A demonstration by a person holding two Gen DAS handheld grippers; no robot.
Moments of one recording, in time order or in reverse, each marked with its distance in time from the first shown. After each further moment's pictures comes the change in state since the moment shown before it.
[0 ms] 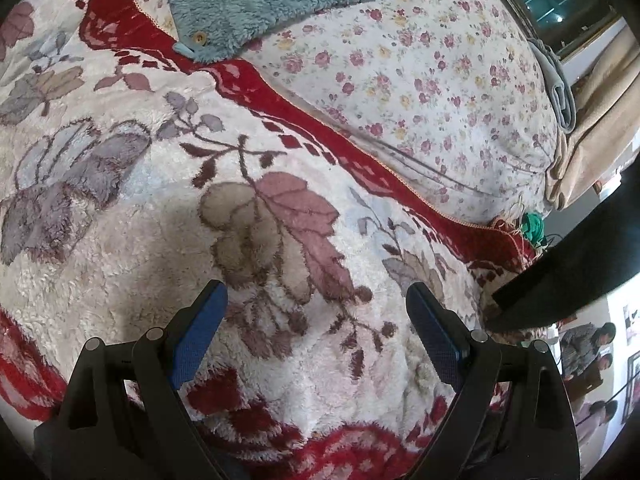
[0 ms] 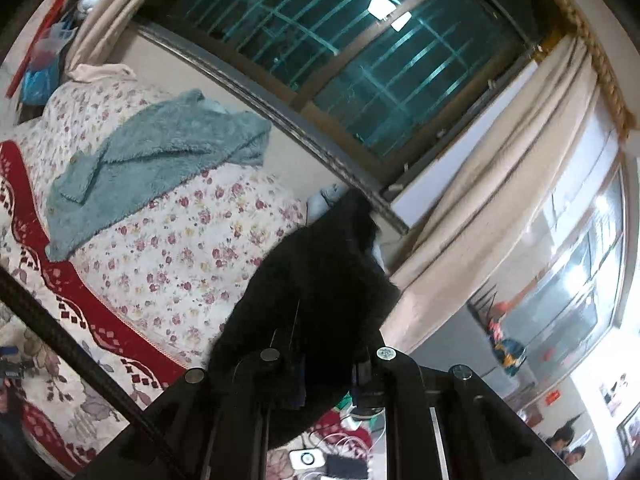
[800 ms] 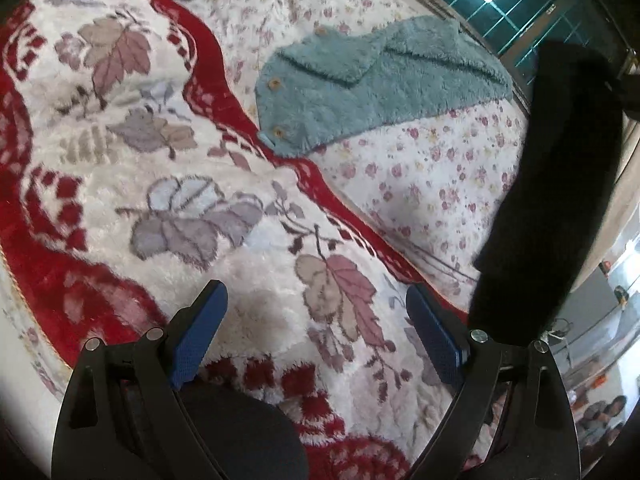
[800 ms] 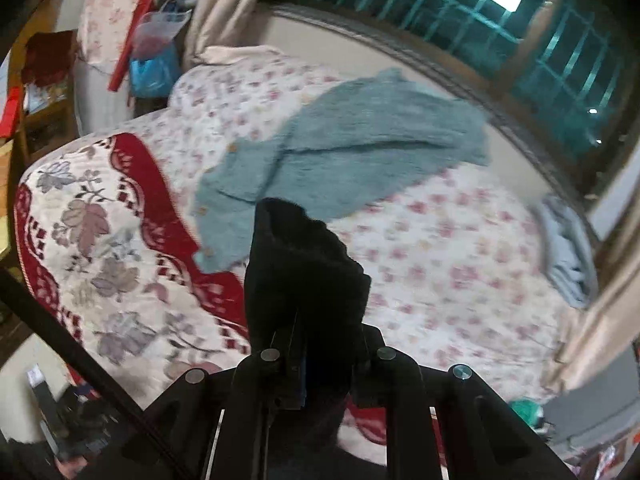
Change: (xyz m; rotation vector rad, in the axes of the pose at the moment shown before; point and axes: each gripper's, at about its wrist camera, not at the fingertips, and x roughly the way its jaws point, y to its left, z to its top) left arm -0.088 0.040 -0.035 -0.143 -0.364 0.071; right arm 0.081 0.318 0.065 -0.035 0.036 0.569
